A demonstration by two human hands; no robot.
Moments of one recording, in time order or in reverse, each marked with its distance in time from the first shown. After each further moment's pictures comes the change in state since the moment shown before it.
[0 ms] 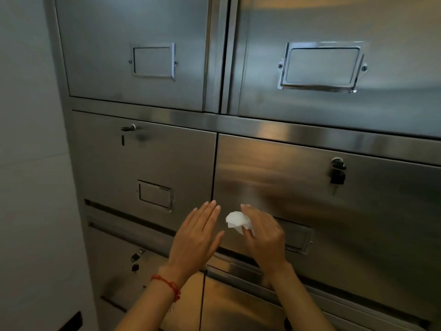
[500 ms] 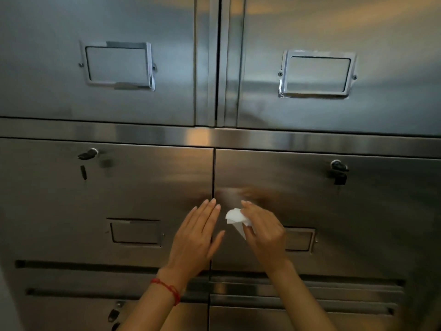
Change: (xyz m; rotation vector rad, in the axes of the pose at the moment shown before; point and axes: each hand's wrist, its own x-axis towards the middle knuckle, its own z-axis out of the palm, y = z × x) left_hand 0.046 -0.078 0.041 -0.241 0.124 0.243; right_hand 0.037 -0.020 0.038 -0.323 0.014 0.067
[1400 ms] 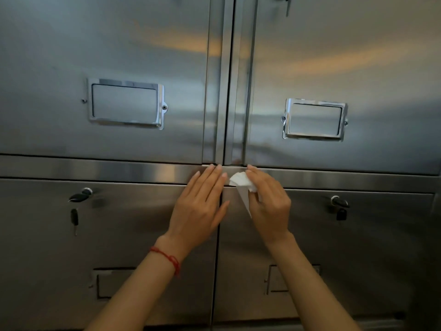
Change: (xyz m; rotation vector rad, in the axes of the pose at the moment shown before) left_hand 0.119 -0.055 -0.039 0.007 0.285 0.192; right_hand 0.135 -0.007 0.004 -0.095 0.299 -0.083
